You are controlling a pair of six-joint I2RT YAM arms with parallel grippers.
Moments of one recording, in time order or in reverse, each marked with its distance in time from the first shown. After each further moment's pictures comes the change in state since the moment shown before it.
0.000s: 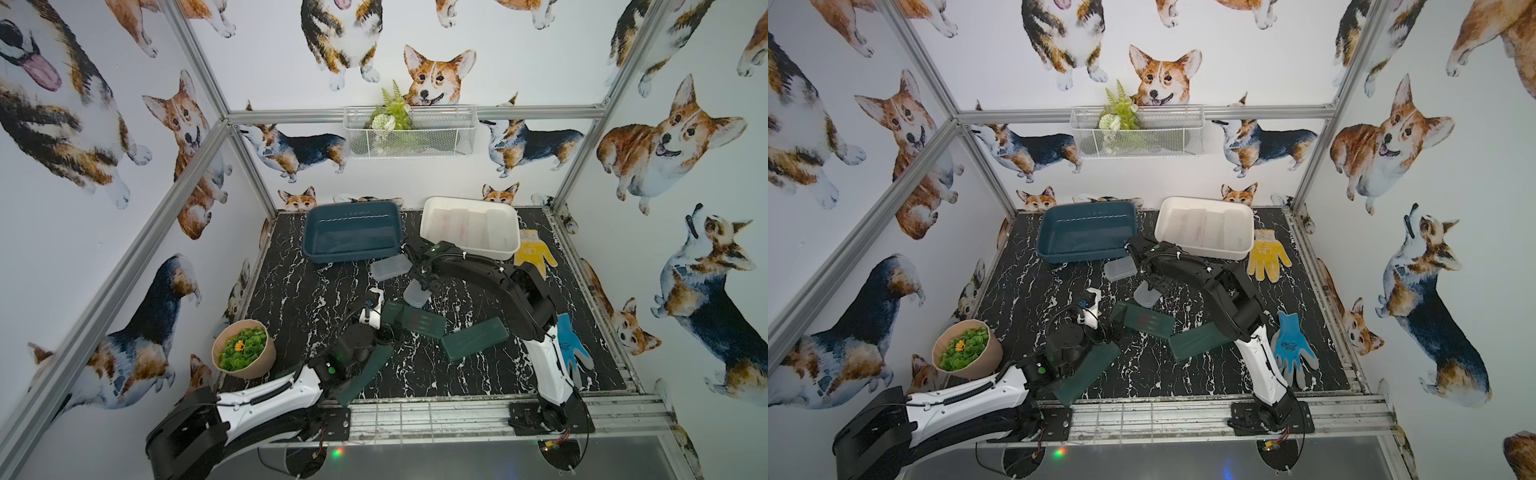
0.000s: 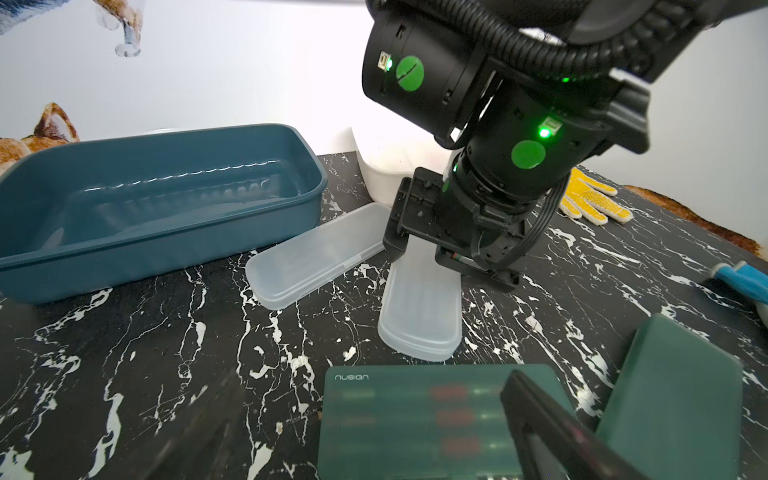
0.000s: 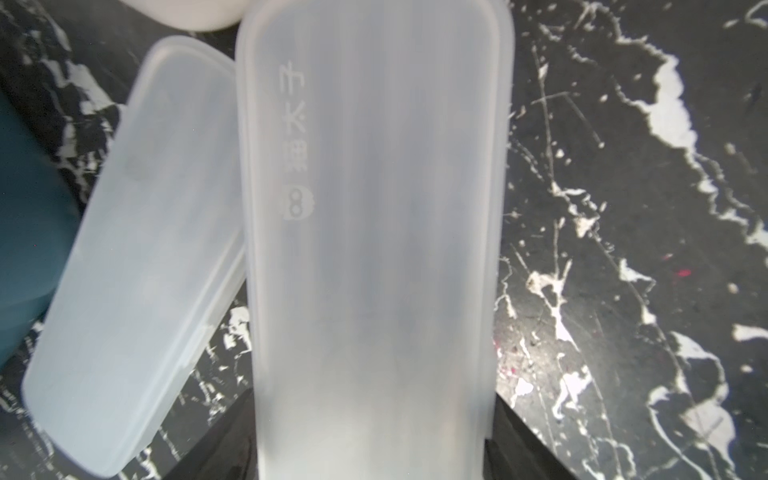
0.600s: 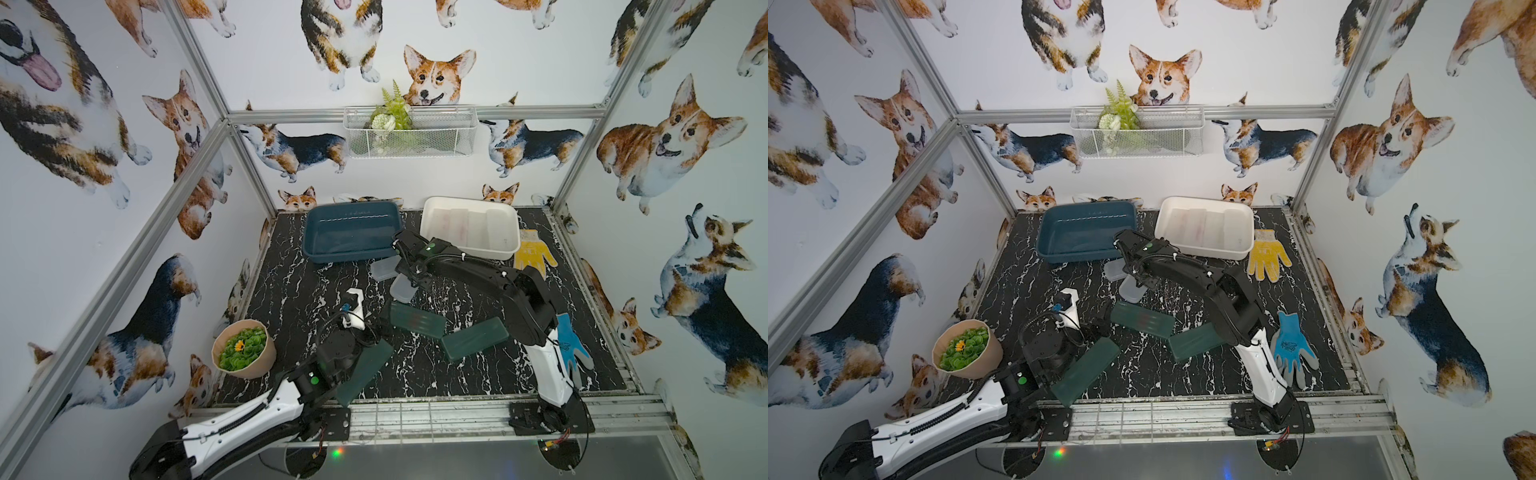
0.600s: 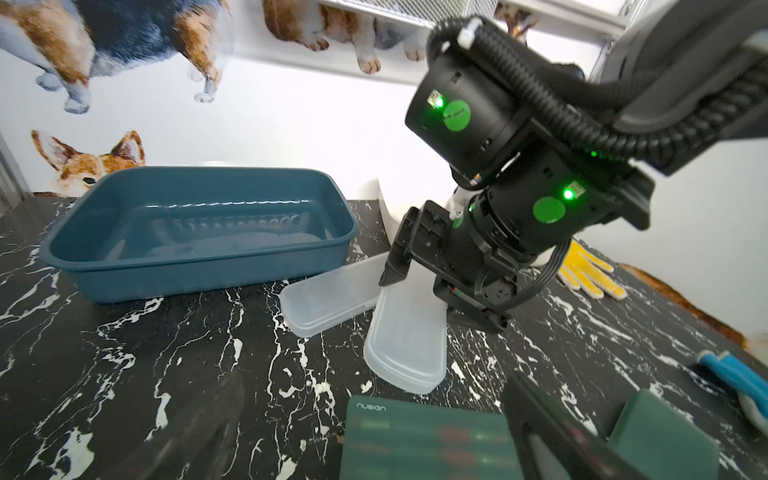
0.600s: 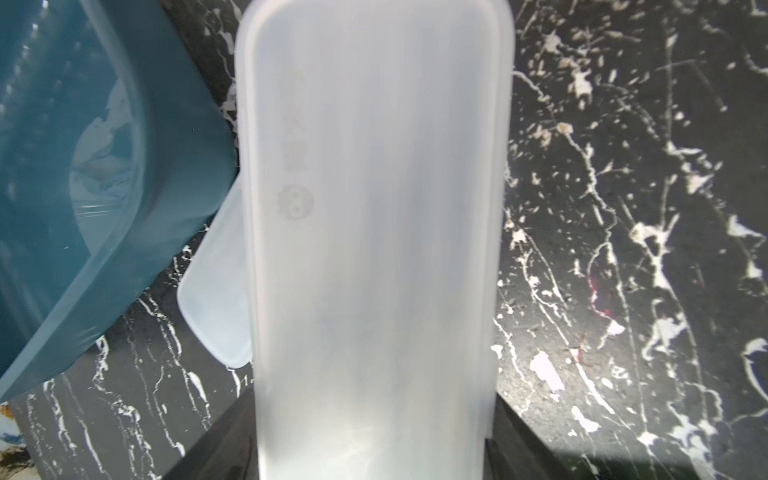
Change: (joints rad) left arm 0.003 -0.304 -0.033 -0.113 -0.094 -0.040; right arm 0.048 -0.025 0.077 0.028 -0.023 -0.026
